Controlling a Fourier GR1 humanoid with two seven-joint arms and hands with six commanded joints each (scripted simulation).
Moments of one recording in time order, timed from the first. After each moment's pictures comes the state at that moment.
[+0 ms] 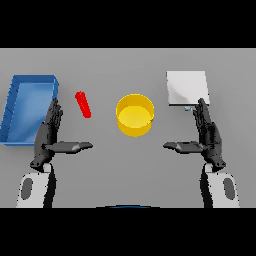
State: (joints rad) left arm 0.00 0.00 0.00 -1.57 0.00 0.00 0.00; right arm 0.00 0.00 0.00 -1.57 0.00 0.00 0.00
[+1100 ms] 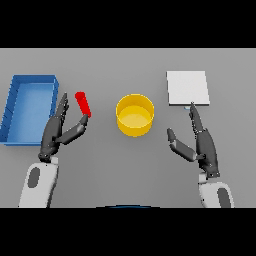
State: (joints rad) left arm -0.10 0.05 -0.05 -1.45 -0.17 0.04 -0.04; right arm 0.09 -0.03 0.14 -1.69 0.24 -0.05 -0.09
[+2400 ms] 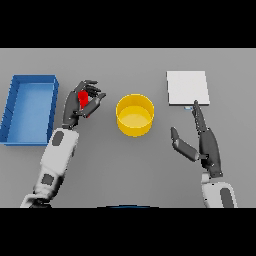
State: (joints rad) left arm -0.58 0.00 0.10 -0.77 -0.21 0.21 -0.32; right arm 0.09 -0.04 0.13 -1.71 0.24 -0.05 -0.11
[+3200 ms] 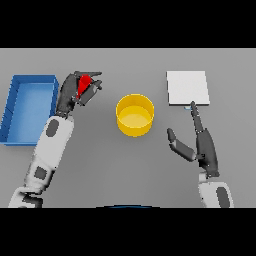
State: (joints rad) left arm -0.63 0.08 -0.01 -0.88 -0.30 0.19 -0.28; right arm 0.08 -0.04 0.14 -1.67 0.30 -0.09 -0.13
